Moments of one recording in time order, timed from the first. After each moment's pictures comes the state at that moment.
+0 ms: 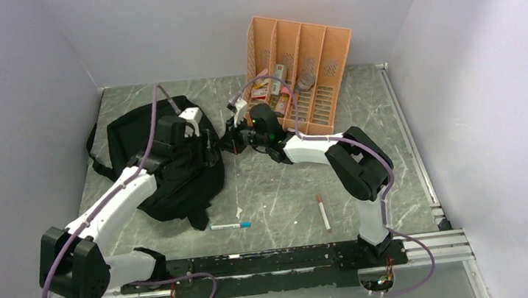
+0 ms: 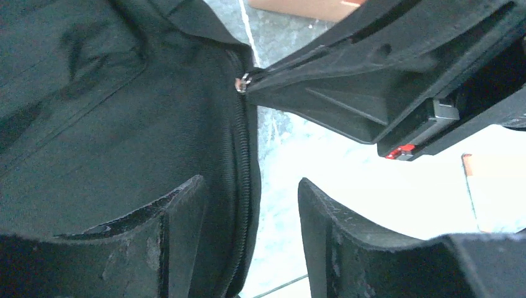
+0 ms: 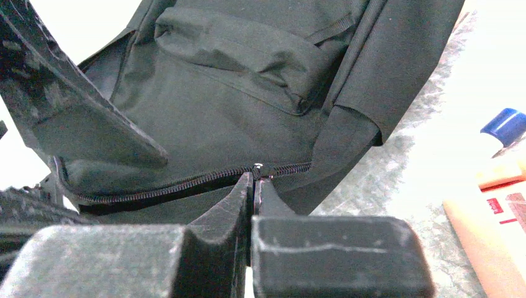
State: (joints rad) left arm -0.42 1.23 0.89 -0.37 0.09 -0.33; right arm 0.71 1.95 1.17 0.49 -0.44 0.29
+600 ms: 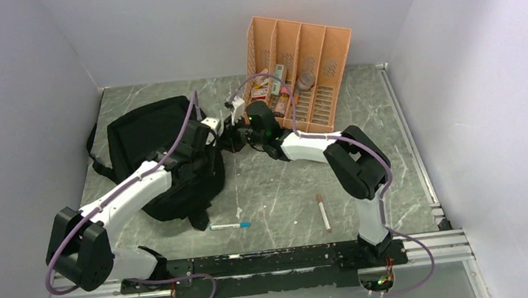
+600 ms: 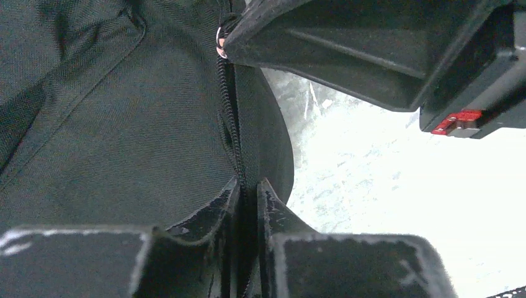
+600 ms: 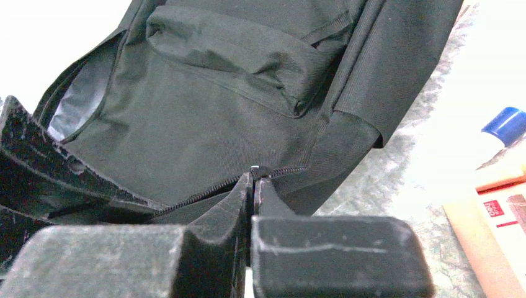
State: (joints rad) left arm -0.59 1.35 0.94 -0.48 -0.12 -0.22; right arm 0.71 1.96 1.21 0.43 -0.43 0.29
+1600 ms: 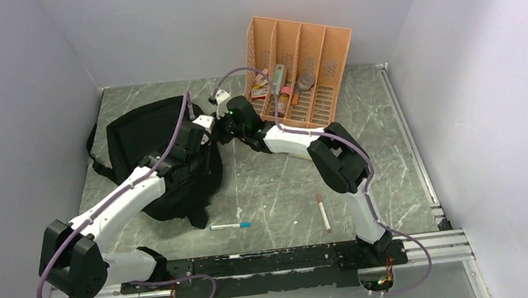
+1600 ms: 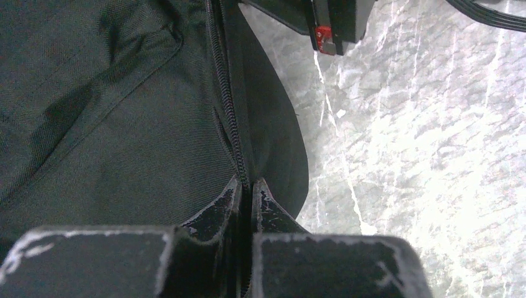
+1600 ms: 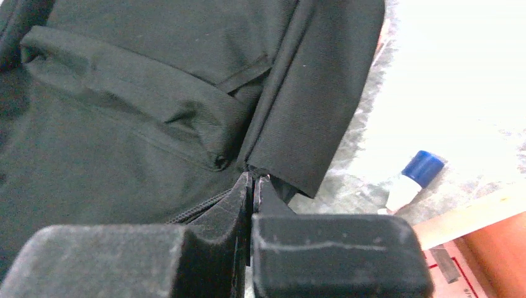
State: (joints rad) left arm -0.59 1.27 0.92 -0.48 -0.19 -0.21; right arm 0.75 2.14 1.50 0.24 -0.20 0.14
